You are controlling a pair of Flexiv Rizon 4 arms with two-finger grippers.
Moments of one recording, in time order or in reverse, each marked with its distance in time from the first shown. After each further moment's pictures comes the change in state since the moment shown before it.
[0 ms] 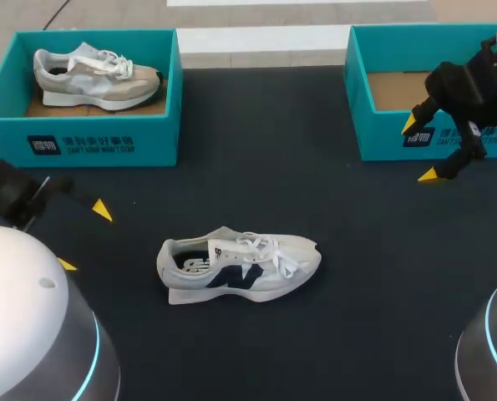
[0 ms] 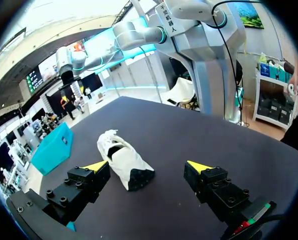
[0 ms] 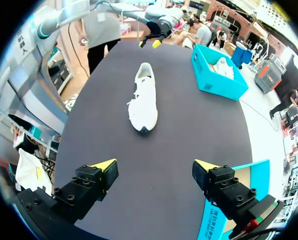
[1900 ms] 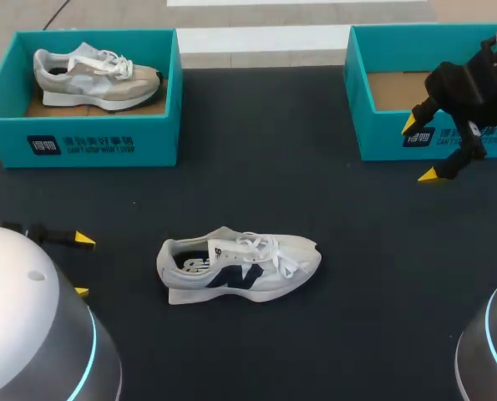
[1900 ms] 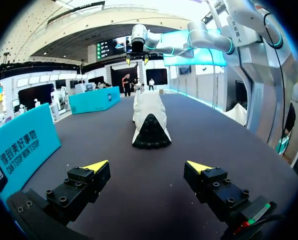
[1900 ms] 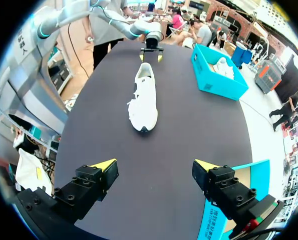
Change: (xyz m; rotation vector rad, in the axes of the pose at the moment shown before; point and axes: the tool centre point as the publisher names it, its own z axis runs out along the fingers) left arm 0.040 0.101 0.019 0.052 -0.444 -0.500; right arm 0.000 0.000 0.000 0.000 0.000 0.000
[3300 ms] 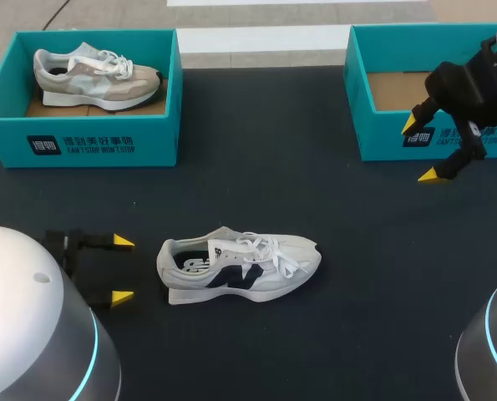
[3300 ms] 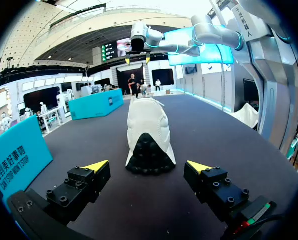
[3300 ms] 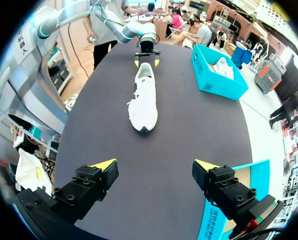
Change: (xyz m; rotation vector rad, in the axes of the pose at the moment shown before) left arm 0.011 -0.030 0.069 0.007 -0.068 0.015; right arm 0.000 0.000 0.000 0.000 0.000 0.000
